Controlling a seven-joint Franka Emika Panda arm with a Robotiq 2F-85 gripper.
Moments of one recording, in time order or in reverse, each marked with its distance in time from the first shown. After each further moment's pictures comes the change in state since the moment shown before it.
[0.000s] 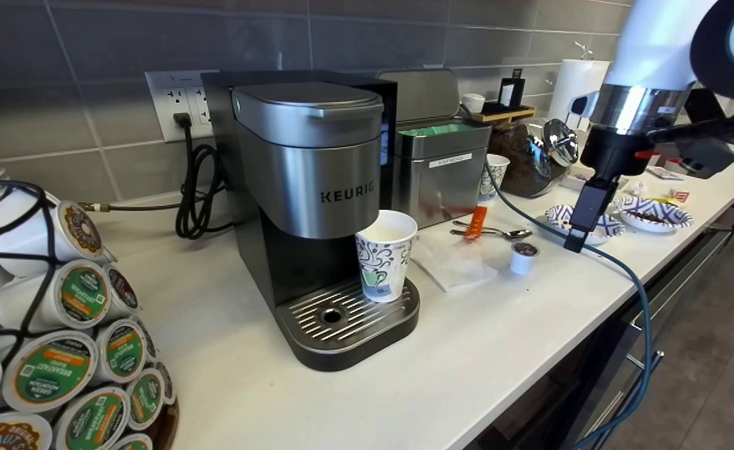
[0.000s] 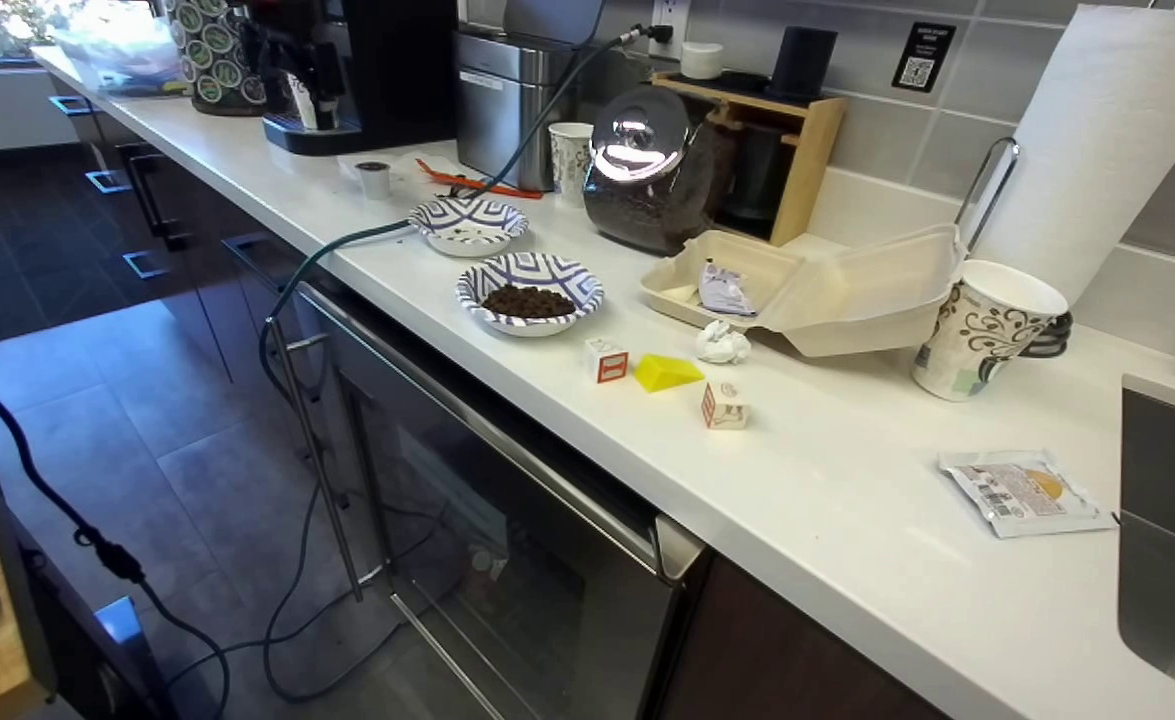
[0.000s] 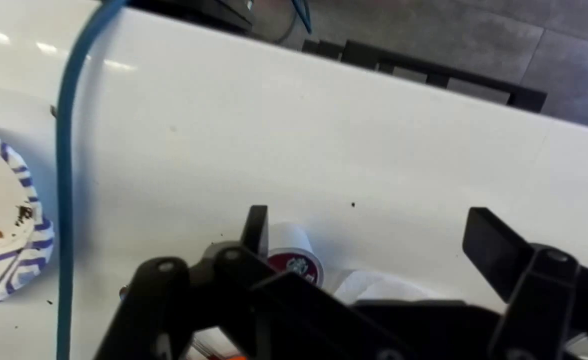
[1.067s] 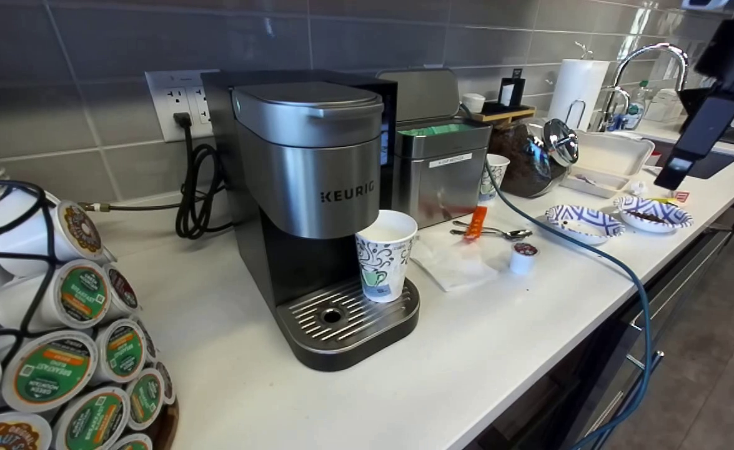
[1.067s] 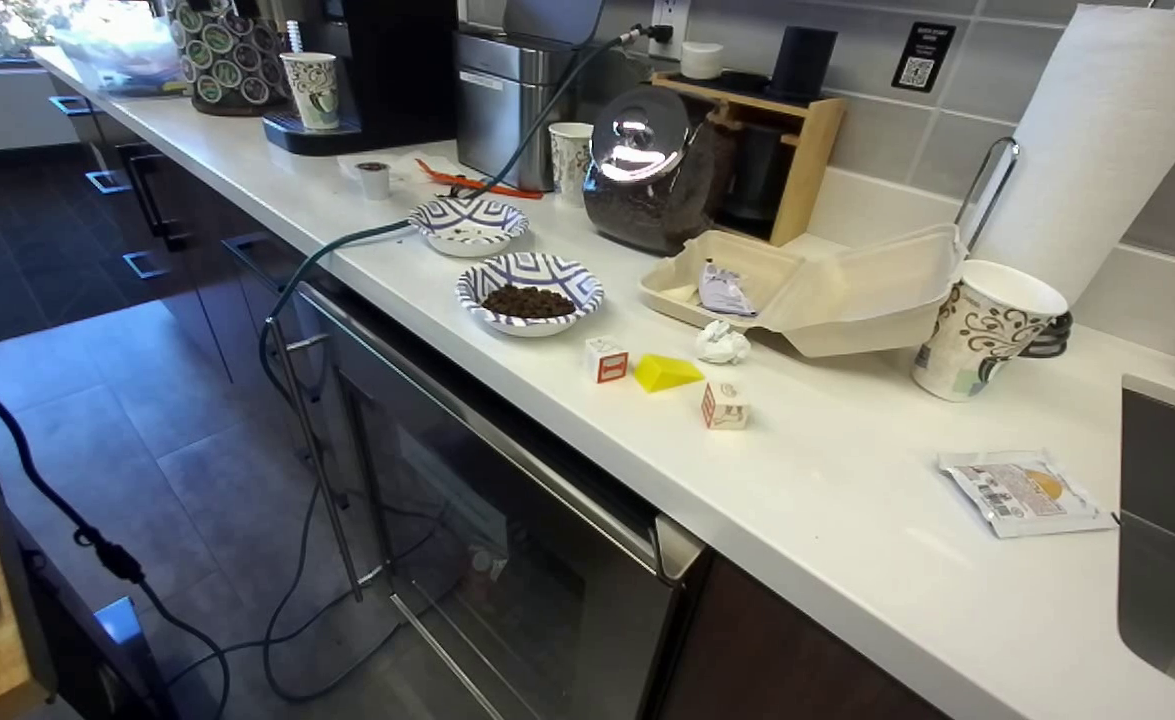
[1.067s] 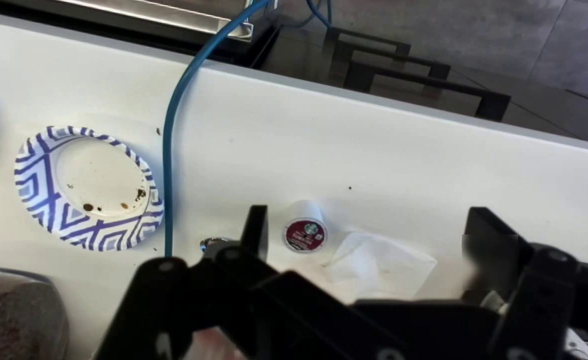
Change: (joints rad) arm 0.004 -0.403 0.001 -0.137 -0.051 -0.166 0.076
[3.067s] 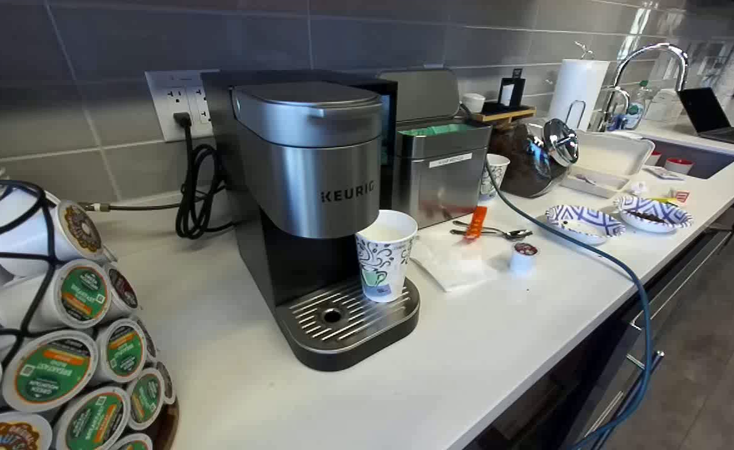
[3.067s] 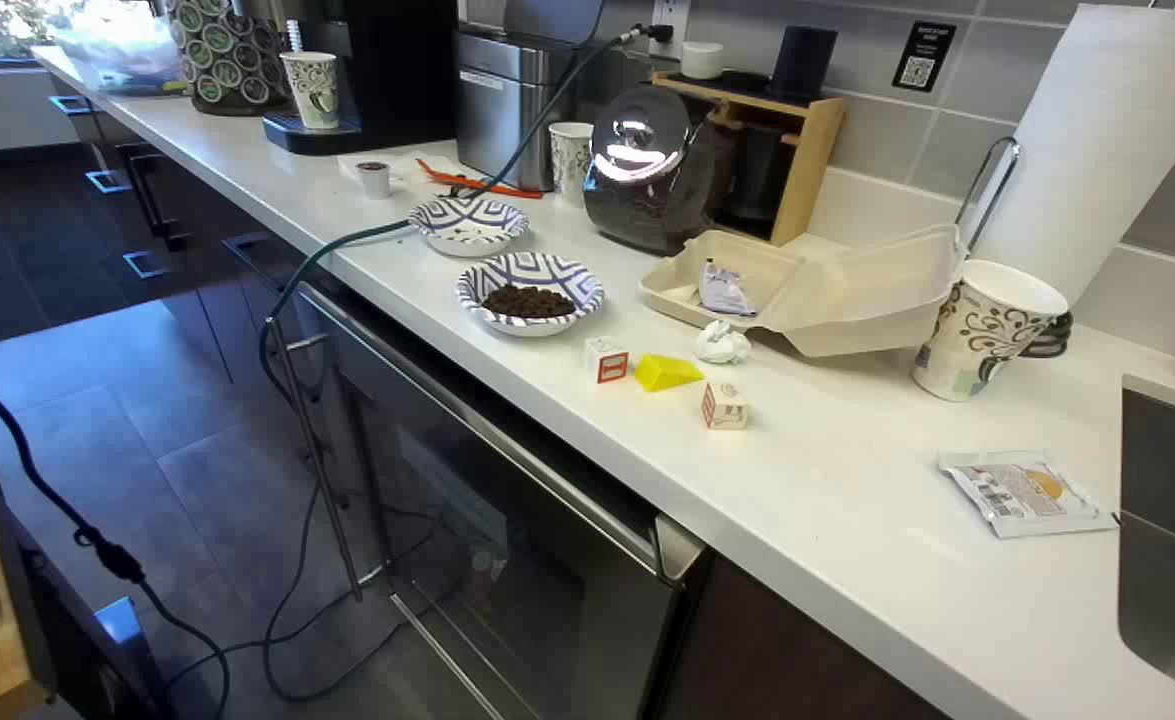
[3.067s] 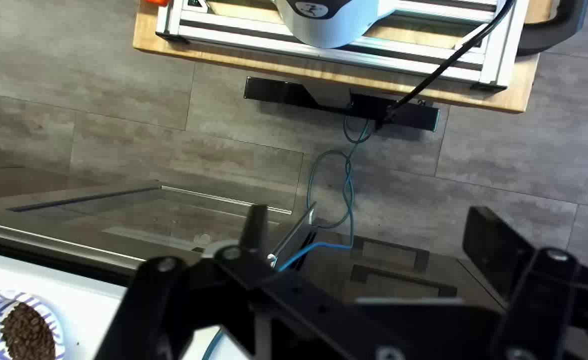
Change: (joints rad) arm 0.033 -0.372 0.139 -0.060 0.013 -0.722 0.146
